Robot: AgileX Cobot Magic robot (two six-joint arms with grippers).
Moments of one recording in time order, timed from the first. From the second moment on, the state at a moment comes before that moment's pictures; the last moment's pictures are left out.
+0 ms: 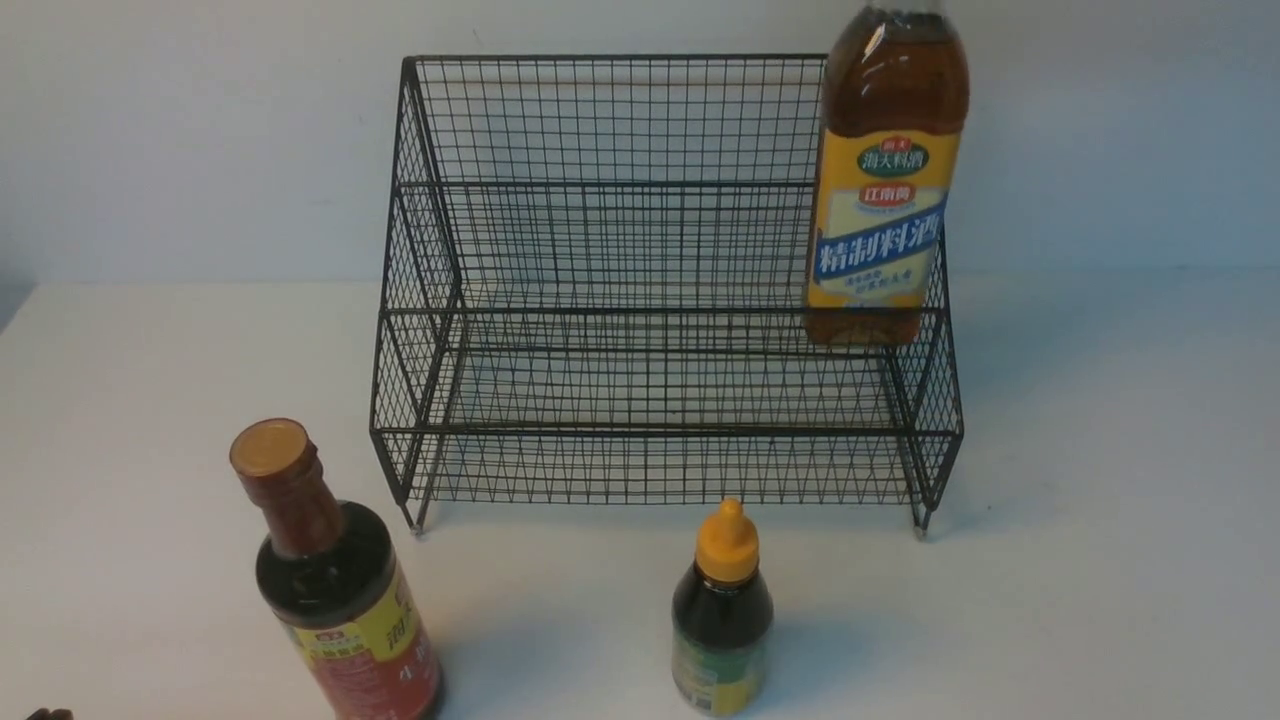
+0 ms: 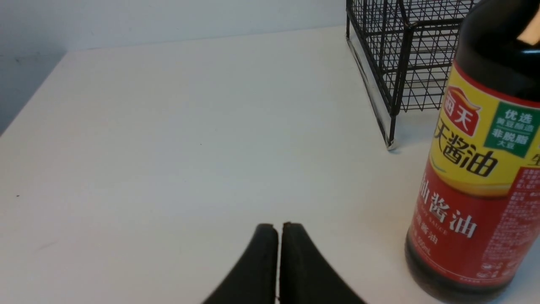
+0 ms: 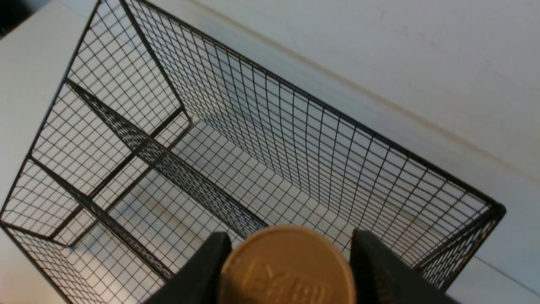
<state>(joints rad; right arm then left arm) 0.22 1.92 -2.25 0.43 1.29 -0.40 -0.06 -0.01 0.03 0.06 0.37 -0.04</state>
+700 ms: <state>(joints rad) 0.22 1.92 -2.22 0.33 1.34 -0.20 -0.06 -0.01 0.03 0.06 0.37 -0.04</state>
